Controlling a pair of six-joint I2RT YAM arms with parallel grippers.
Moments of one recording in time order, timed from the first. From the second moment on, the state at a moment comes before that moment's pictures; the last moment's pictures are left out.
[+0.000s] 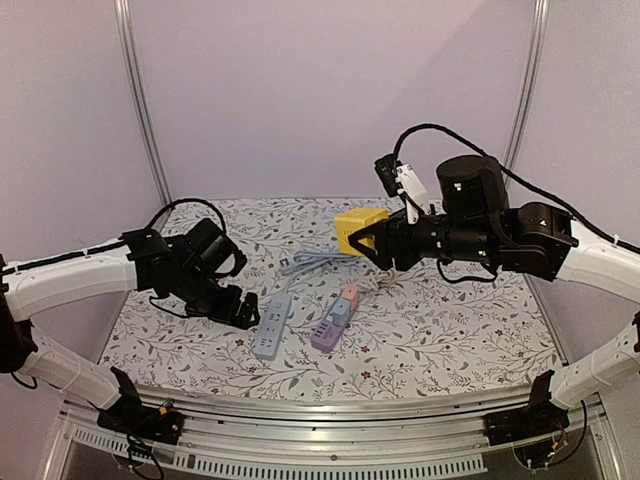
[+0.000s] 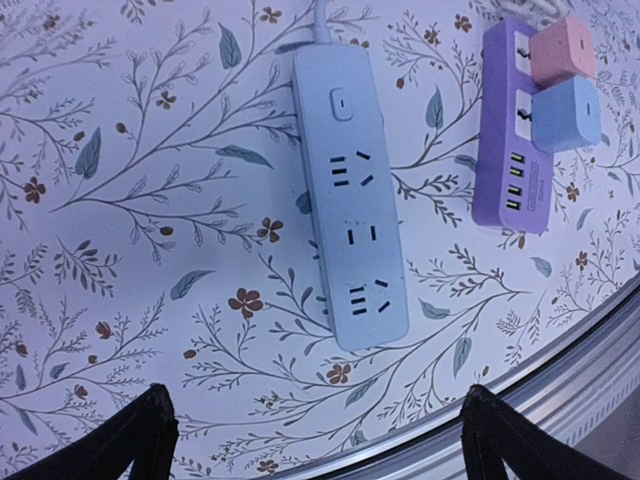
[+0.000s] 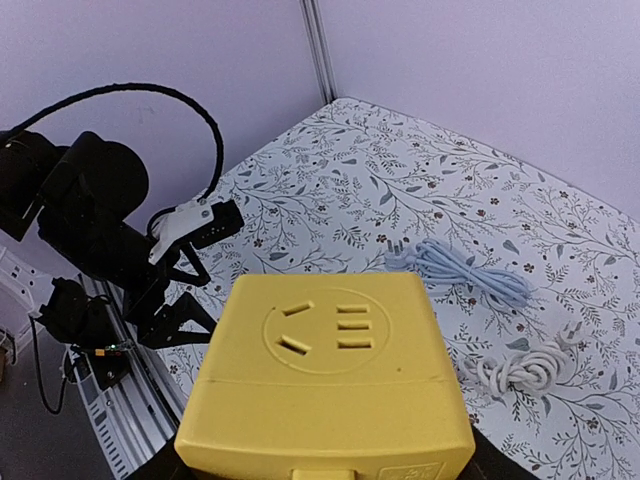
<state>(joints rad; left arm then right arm) -0.79 1.30 0.99 -0.84 -0.02 -0.52 1.07 1.29 1.29 -0.40 0.15 0.29</state>
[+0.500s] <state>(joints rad) -0.91 1.51 0.94 -0.67 -0.14 -0.52 1.07 1.29 1.29 -0.49 0.15 0.37</state>
